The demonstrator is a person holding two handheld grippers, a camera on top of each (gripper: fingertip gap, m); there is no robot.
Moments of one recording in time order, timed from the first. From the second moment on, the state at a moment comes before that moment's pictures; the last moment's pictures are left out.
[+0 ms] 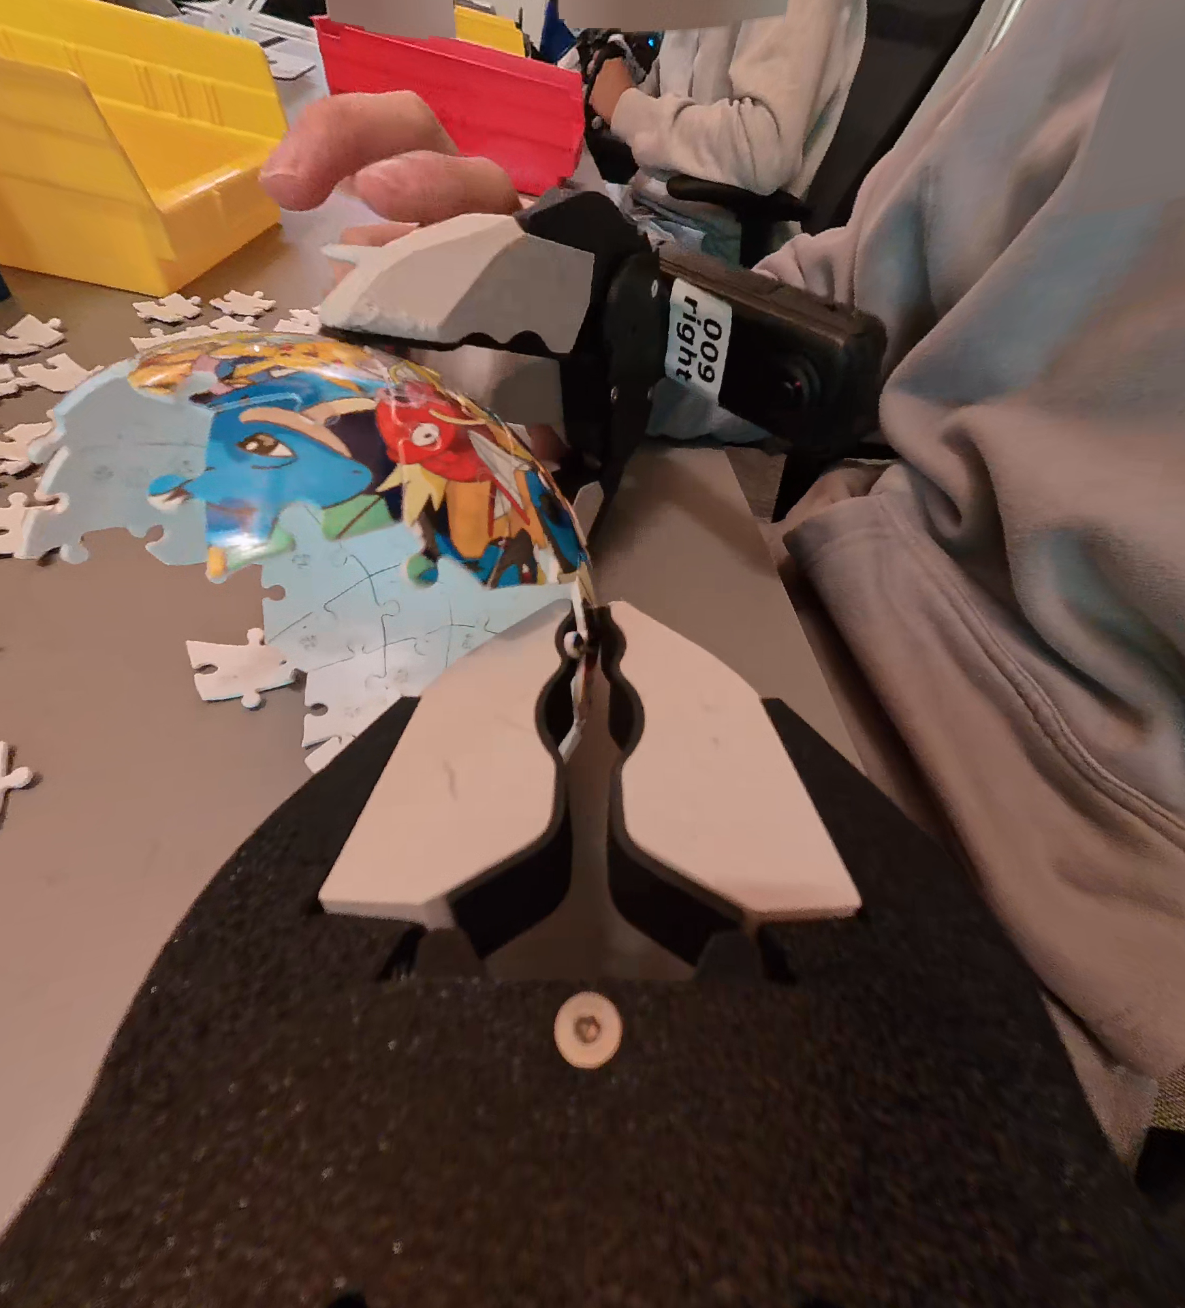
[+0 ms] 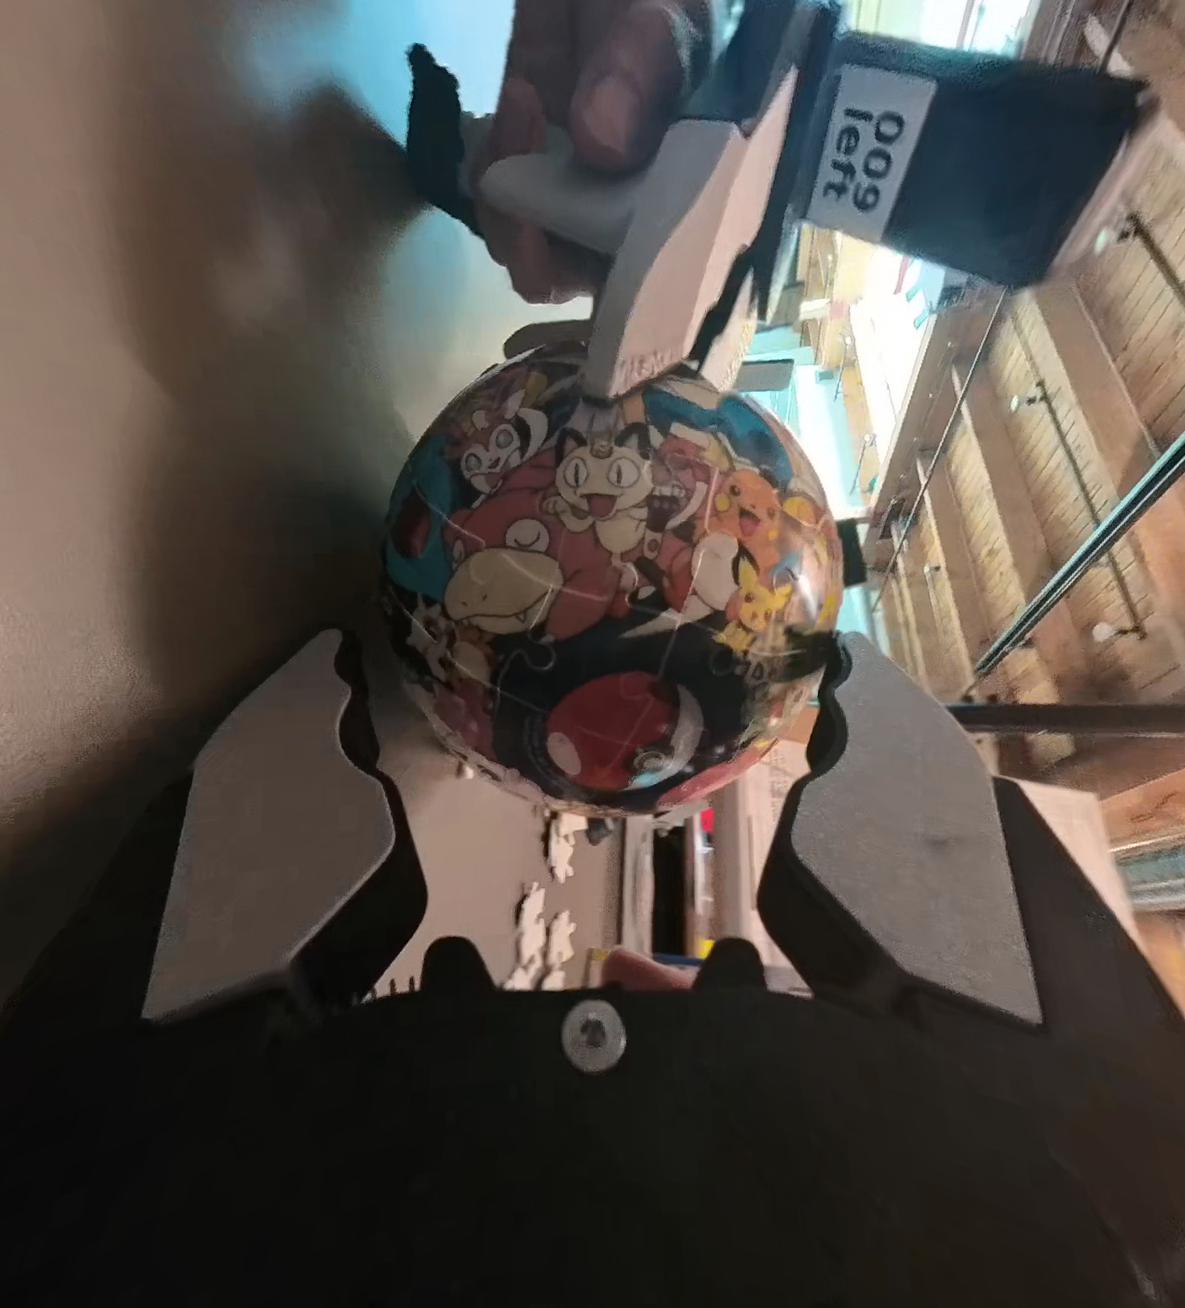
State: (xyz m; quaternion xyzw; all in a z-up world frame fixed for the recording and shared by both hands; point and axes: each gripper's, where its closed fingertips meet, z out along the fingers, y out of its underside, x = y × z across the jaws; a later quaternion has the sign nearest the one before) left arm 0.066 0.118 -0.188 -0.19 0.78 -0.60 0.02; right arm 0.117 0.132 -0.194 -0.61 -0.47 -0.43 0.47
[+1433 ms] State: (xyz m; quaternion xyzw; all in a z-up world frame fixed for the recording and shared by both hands) left arm 0.097 0.110 -0.193 -0.29 0.76 -0.56 0.14; right arm 0.138 0.152 -0.168 -0.76 -0.11 0.05 0.63
